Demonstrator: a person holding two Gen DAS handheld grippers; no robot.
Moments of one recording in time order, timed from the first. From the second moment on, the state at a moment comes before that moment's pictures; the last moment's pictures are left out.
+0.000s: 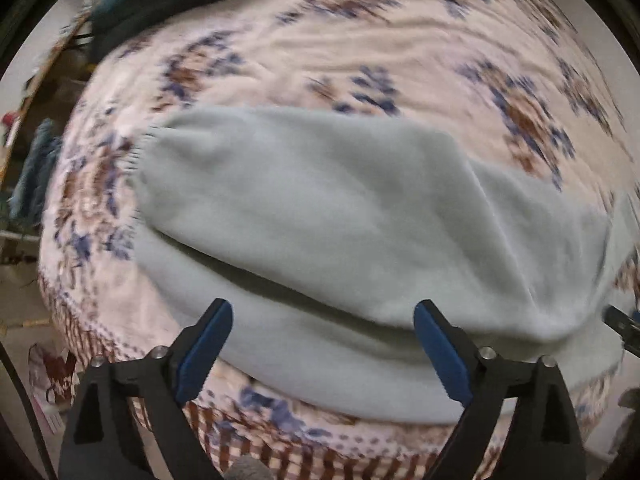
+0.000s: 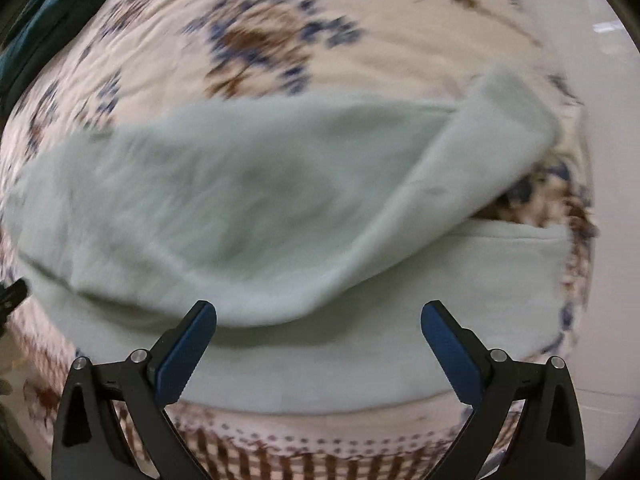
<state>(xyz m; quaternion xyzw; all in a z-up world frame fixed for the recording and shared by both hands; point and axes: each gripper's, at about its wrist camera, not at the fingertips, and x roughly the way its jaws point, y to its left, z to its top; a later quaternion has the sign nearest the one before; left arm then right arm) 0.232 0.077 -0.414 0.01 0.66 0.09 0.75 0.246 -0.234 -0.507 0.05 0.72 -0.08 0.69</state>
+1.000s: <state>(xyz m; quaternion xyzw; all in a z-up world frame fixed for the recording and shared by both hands) 0.261 0.210 -0.511 -0.26 0.66 0.22 0.67 0.285 -0.431 -0.543 0.28 0.62 -0.32 0.66</state>
